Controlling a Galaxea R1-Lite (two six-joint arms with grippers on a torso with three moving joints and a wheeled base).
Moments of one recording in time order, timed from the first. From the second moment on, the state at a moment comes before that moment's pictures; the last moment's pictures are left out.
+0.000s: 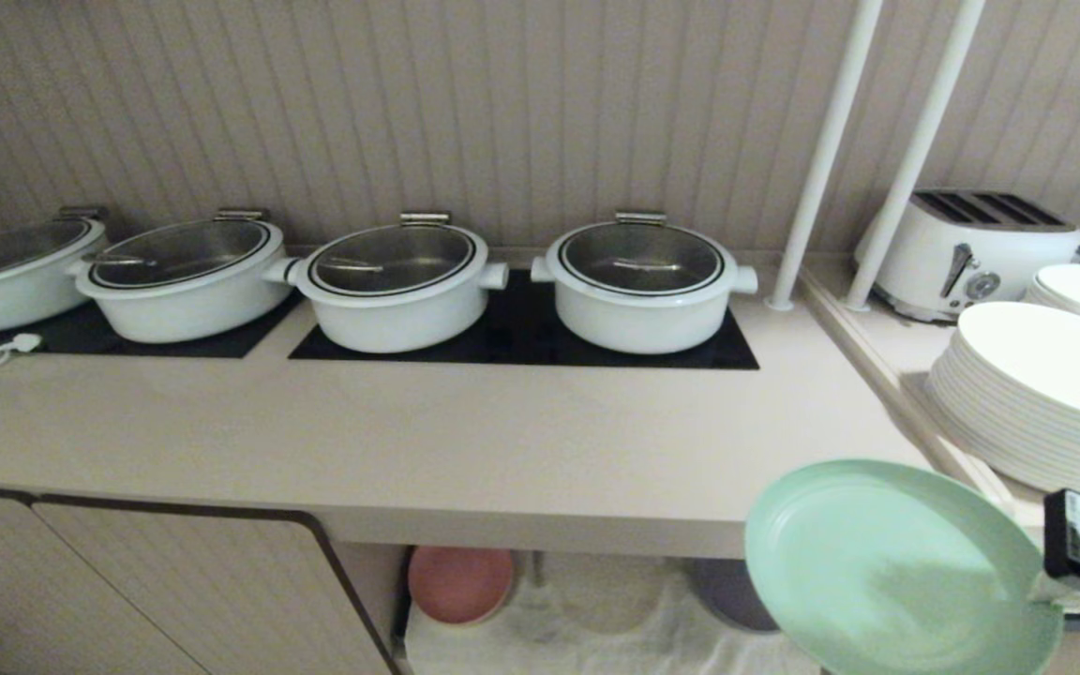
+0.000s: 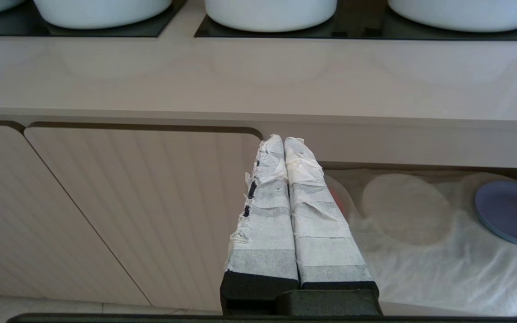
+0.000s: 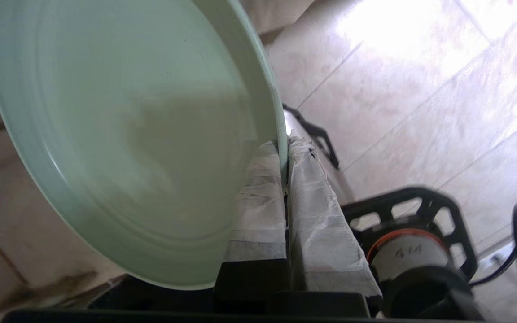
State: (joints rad) left arm 0.00 0.00 0.00 0.00 0.00 0.00; right arm 0.33 1.32 -1.00 0.84 -0.18 0.80
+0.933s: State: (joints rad) left arm 0.00 0.00 0.00 0.00 0.00 0.00; right arm 0.33 1.05 -0.70 0.84 -0.16 0.89
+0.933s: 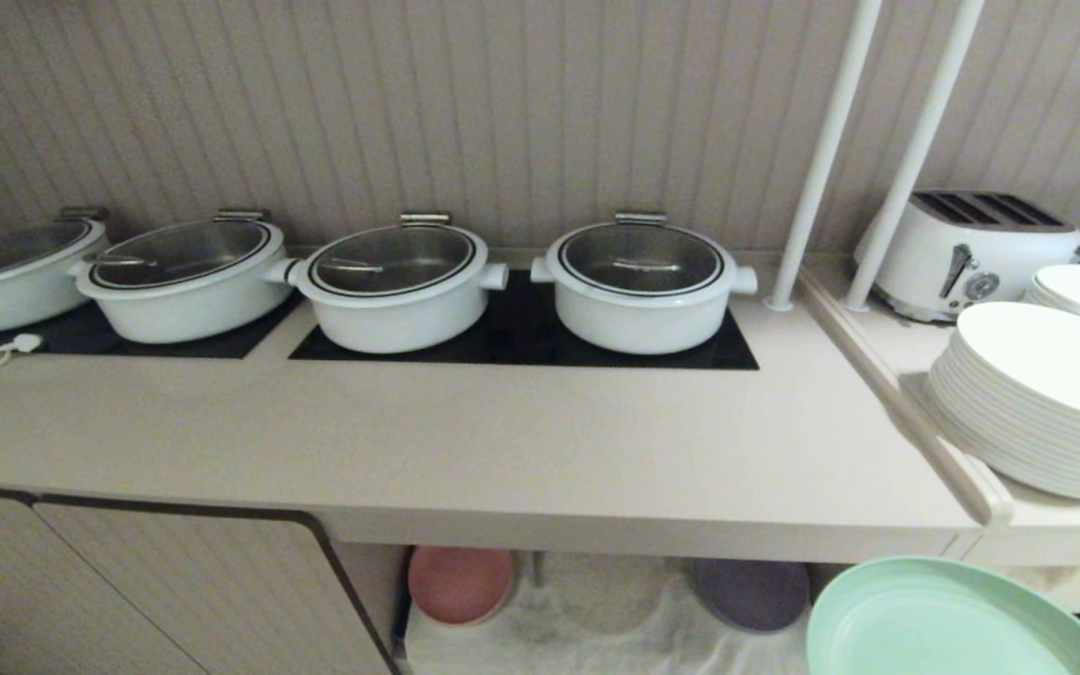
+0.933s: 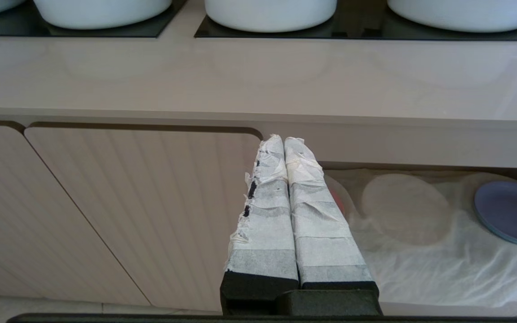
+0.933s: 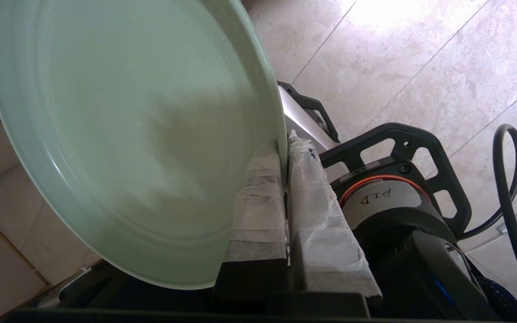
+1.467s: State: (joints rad) left arm 0.00 0.00 0.00 0.00 0.00 0.00; right arm 0.33 1.02 -0.71 0.83 -0.16 0.88
